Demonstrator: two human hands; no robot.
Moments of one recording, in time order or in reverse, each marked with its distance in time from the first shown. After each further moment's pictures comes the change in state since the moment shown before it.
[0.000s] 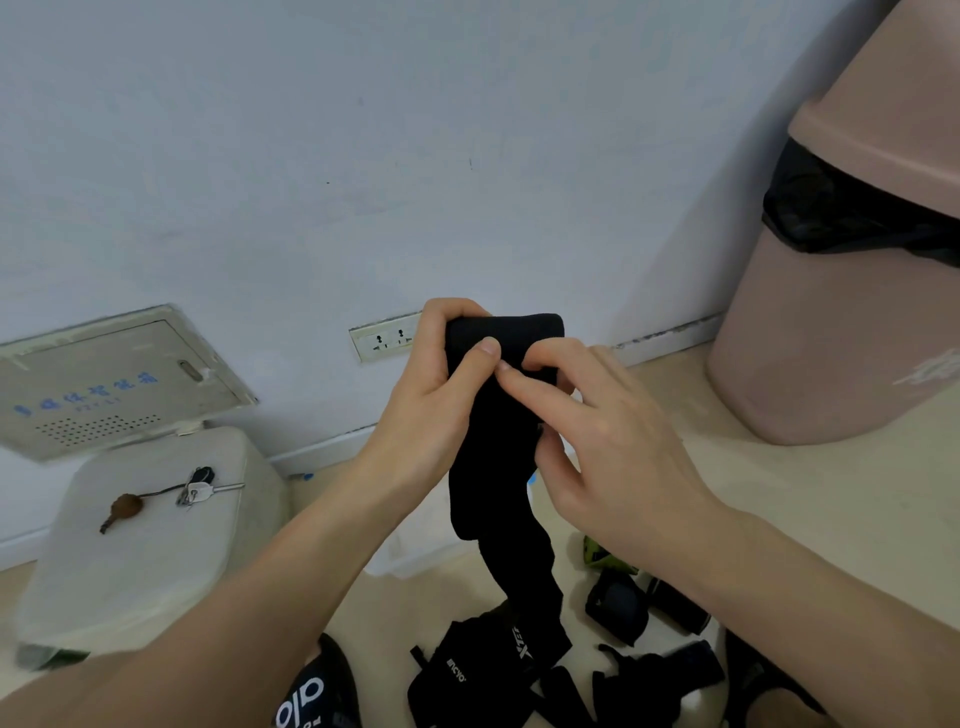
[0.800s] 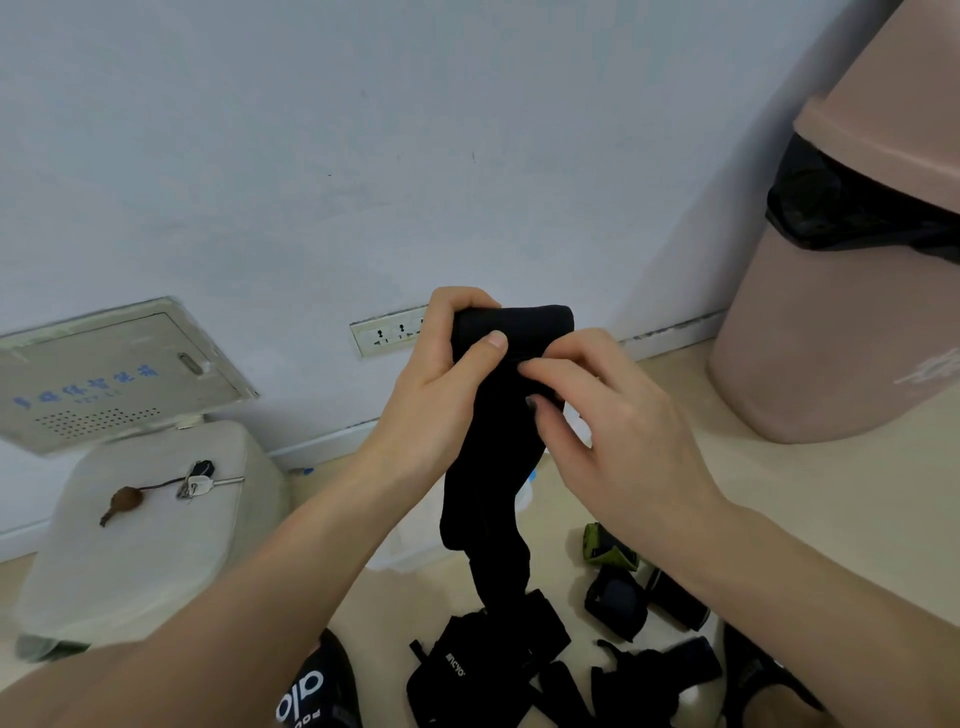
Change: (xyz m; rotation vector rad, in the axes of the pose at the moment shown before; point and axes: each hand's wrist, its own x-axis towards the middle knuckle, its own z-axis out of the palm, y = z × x) left_hand 0.000 0.006 0.002 0.032 -0.015 0.002; right_hand 0.001 0.002 0.004 0.074 0.144 0.076
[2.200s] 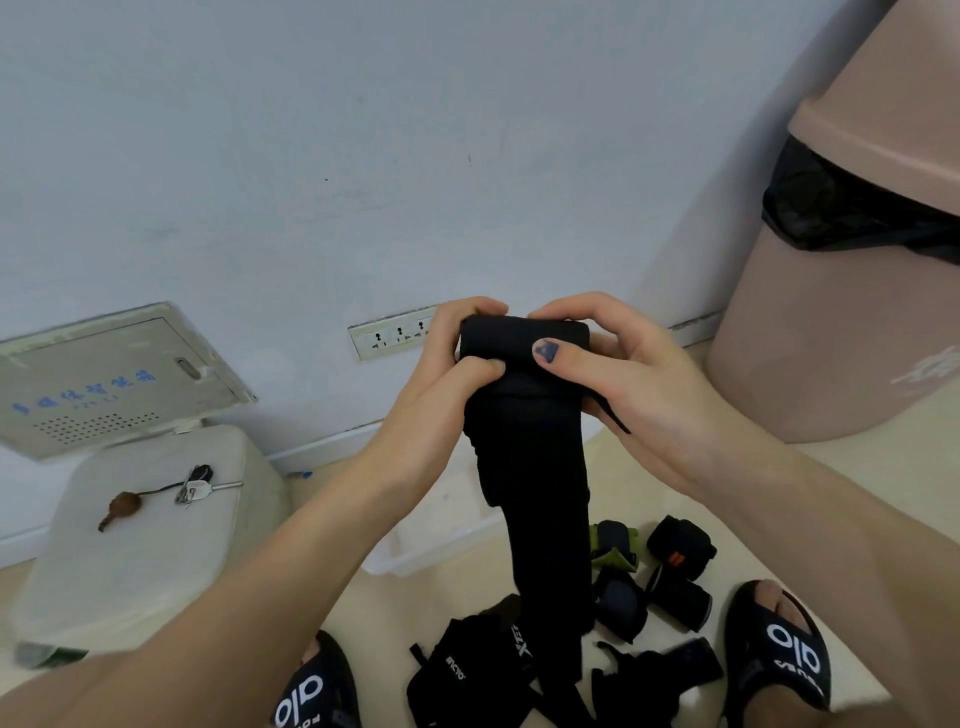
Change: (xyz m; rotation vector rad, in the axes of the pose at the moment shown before) left_hand 0.000 -0.002 -0.002 -0.103 -0.102 -0.100; right_hand 0.036 0.009 -0.023 1.036 -0.200 0.758
